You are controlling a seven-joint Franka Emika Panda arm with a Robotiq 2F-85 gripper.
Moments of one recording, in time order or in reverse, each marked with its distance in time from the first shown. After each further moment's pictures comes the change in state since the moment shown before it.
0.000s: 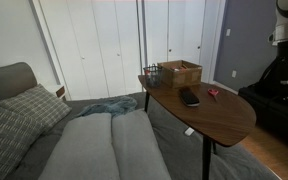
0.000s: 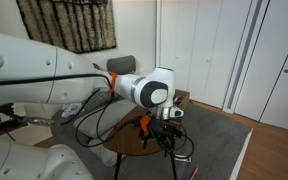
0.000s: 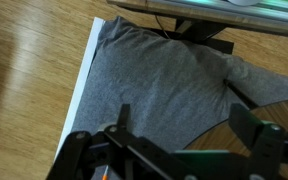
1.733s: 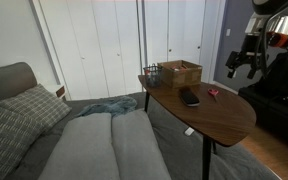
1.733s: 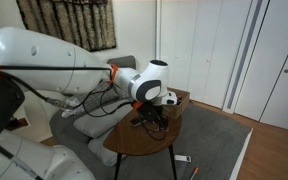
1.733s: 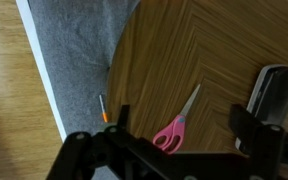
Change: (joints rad) arm 0.059 0.090 0.097 0.034 0.314 0.349 0.406
